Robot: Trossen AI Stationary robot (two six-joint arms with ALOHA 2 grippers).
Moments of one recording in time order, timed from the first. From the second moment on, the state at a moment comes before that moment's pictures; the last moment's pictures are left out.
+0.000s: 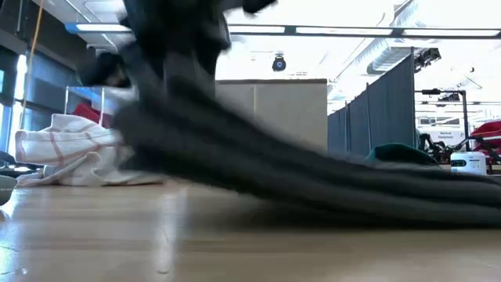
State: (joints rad) left arm -0.48 1.95 1.50 -0.80 -0.22 -1.60; right arm 1.23 1.70 1.10 -0.93 0.92 1.29
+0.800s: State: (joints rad) left arm -0.84 1.95 1.81 -1.54 0.04 -2.18; right arm 1.23 1.70 1.10 -0.95 0.98 1.28
